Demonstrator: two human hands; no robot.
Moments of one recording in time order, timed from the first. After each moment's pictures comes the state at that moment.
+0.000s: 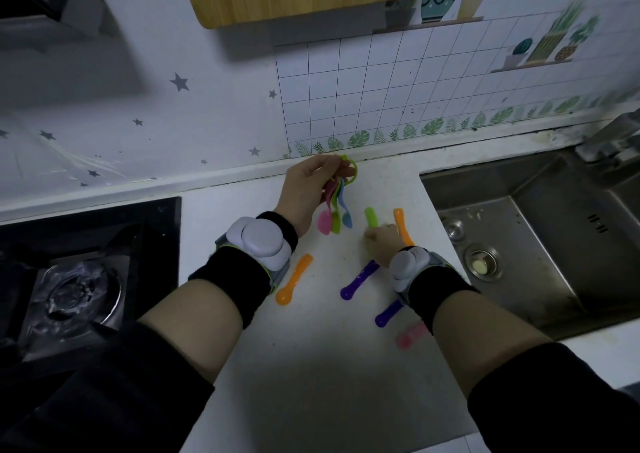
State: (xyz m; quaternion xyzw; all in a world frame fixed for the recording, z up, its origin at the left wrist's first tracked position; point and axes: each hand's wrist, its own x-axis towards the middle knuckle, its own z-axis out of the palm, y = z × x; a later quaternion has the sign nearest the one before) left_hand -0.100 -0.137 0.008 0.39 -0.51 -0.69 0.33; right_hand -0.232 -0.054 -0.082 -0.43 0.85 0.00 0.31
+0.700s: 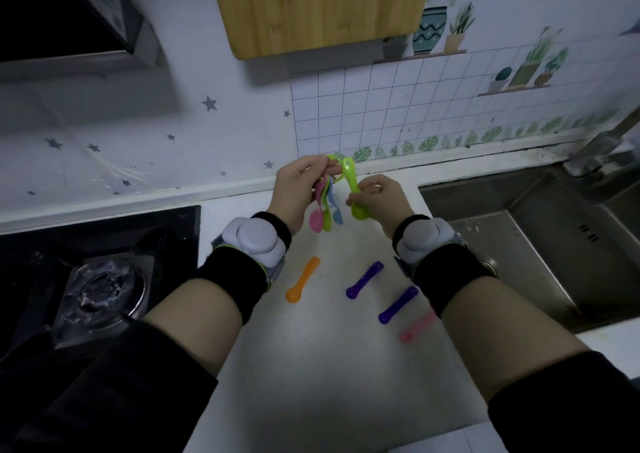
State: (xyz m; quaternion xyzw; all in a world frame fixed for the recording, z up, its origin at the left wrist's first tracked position) left_hand -0.069 -0.122 0.040 0.38 -0.51 -0.67 0.38; right_hand -0.210 -0.067 0.010 -0.29 0.69 -0.52 0.42
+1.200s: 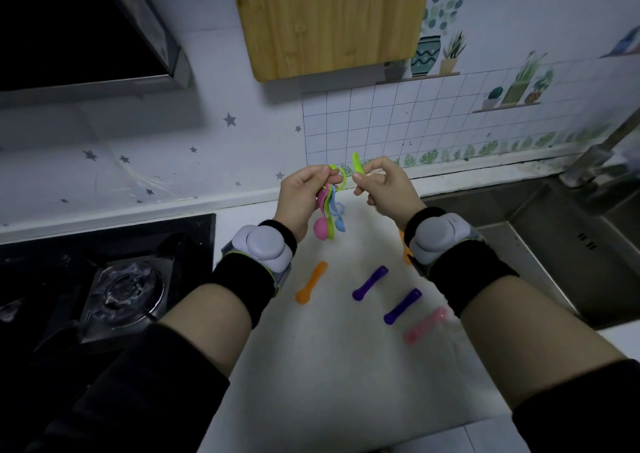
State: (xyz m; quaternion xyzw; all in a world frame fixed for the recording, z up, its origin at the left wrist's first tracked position) left_hand -0.052 -0.102 0.058 0.38 -0.51 -0.66 0.40; right_hand -0.197 -0.048 0.063 -0.40 0.65 -0.51 0.39
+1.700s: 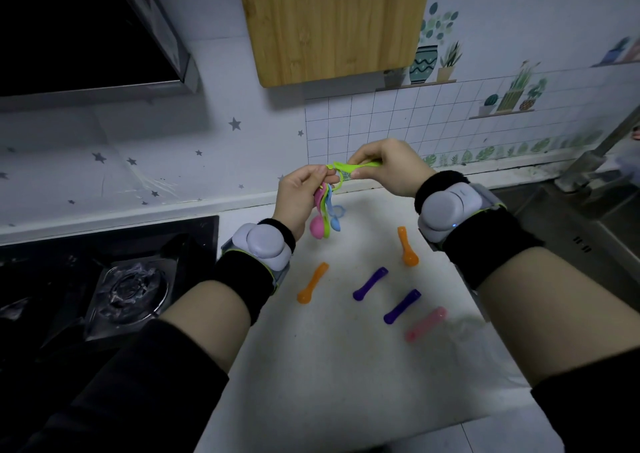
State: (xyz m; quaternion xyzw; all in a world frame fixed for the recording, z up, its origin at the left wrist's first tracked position) left_hand -0.044 -0.098 0.065 0.38 -0.52 -0.64 0.41; right_hand -0.203 -0.054 0.121 -0.64 0.69 -0.27 0.20
